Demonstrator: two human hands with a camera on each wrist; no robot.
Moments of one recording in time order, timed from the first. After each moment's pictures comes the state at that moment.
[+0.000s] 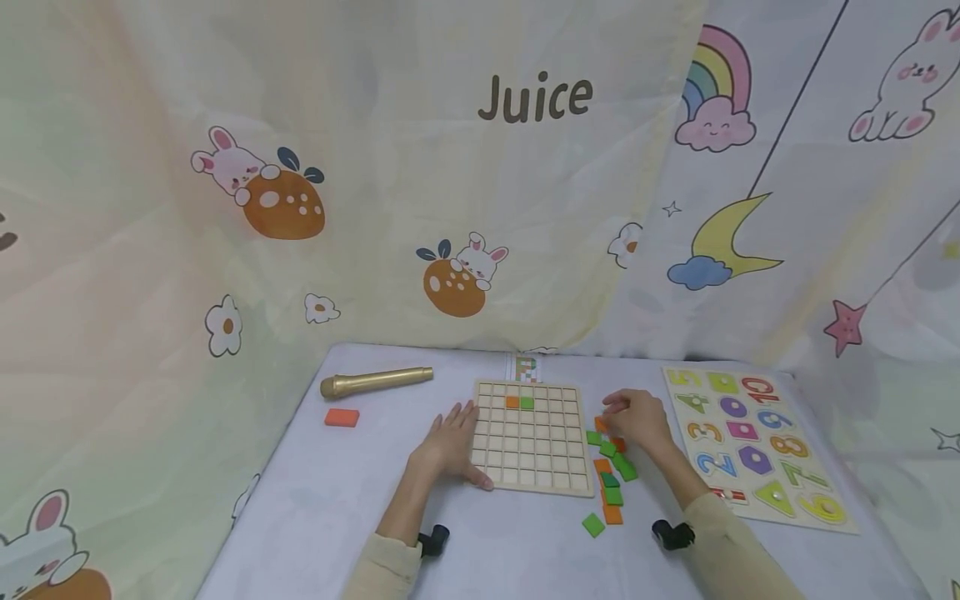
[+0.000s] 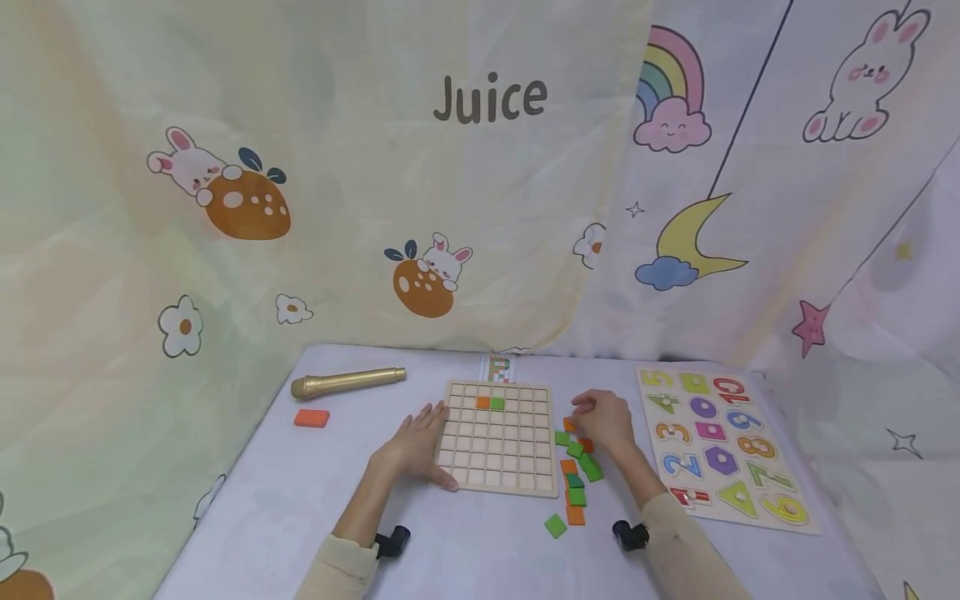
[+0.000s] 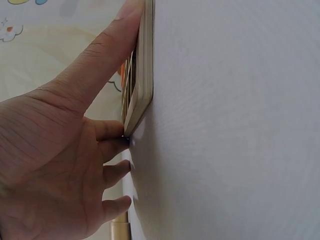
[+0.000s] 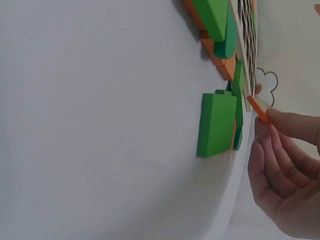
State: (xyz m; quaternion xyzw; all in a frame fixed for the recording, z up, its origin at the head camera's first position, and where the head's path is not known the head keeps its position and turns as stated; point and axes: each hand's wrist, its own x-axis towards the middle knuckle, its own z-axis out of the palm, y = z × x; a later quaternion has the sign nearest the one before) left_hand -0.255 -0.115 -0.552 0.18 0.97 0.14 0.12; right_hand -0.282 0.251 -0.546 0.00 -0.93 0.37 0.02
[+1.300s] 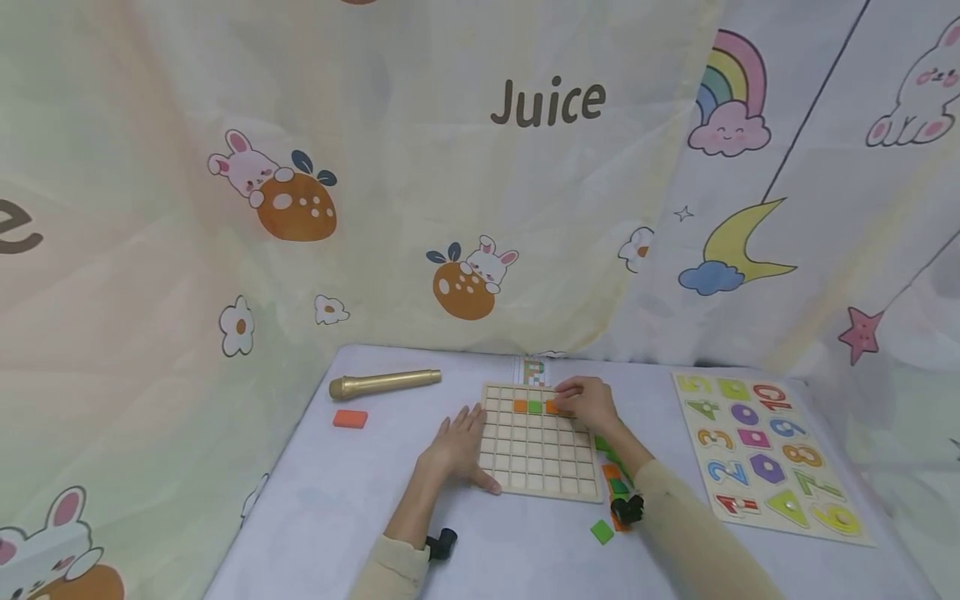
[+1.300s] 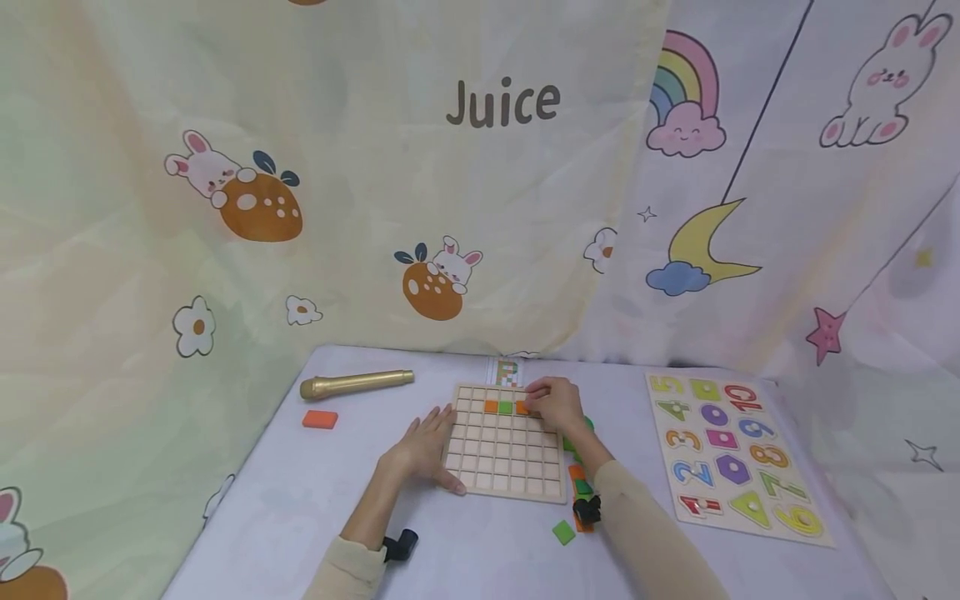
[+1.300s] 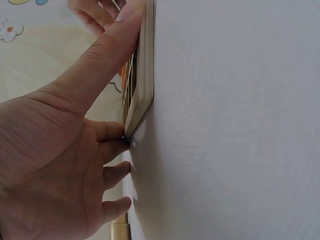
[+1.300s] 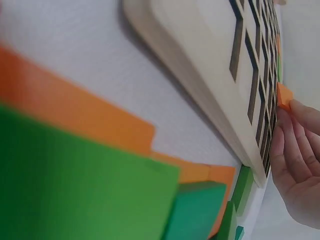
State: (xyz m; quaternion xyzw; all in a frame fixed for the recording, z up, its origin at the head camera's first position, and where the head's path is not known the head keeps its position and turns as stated) left_hand -0.254 -0.115 -0.552 0.17 0.97 0.13 0.13; right_hand -0.329 0.171 -0.555 0.03 -0.89 0.46 -0.01
